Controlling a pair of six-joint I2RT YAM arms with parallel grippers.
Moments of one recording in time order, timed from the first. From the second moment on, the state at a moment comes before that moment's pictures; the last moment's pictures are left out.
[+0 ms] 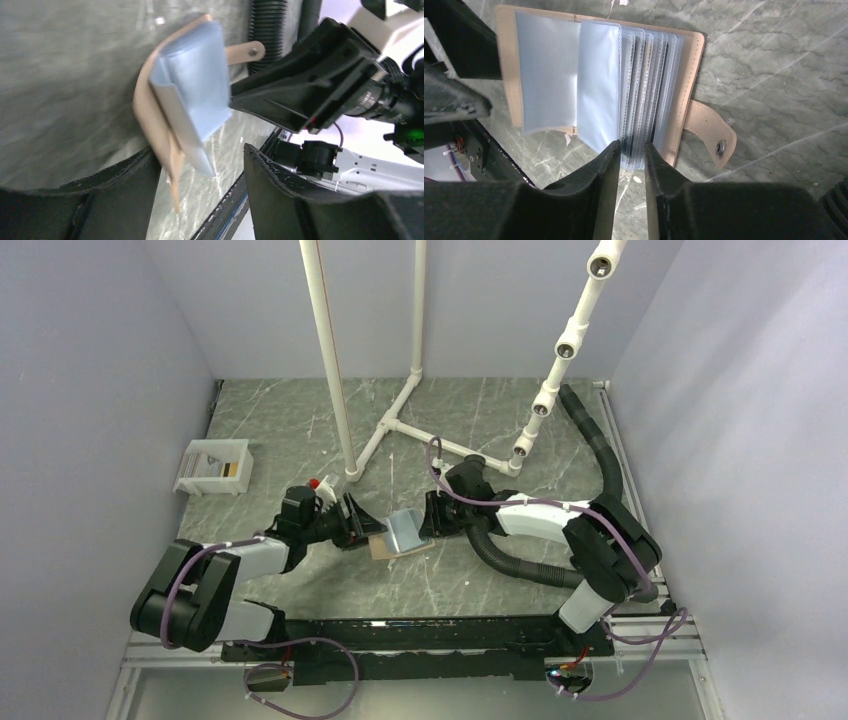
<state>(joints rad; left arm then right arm) -0.30 1.33 0.30 0.46 0.64 -0.91 0.70 1.62 0.79 0.00 -0.33 0.50</state>
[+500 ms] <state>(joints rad) -0.45 1.55 0.45 0.67 0.66 -0.93 0.69 1.58 0.79 -0.03 -0.31 0.53</state>
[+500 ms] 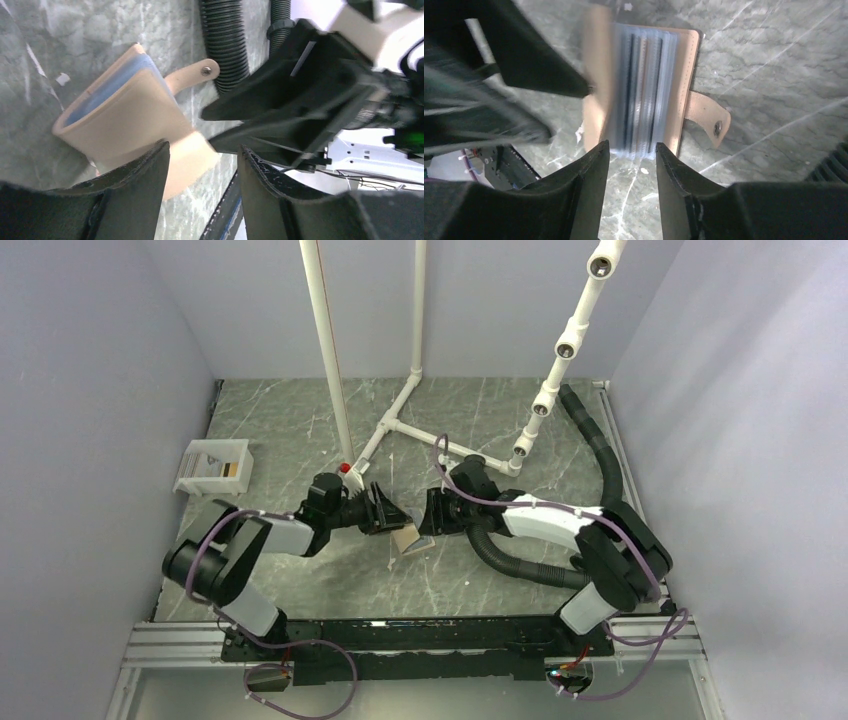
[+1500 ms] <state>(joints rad) -0.49 1.75 0.53 0.81 0.69 -0.99 0.68 1.58 0.73 0.03 -0.35 0.62</state>
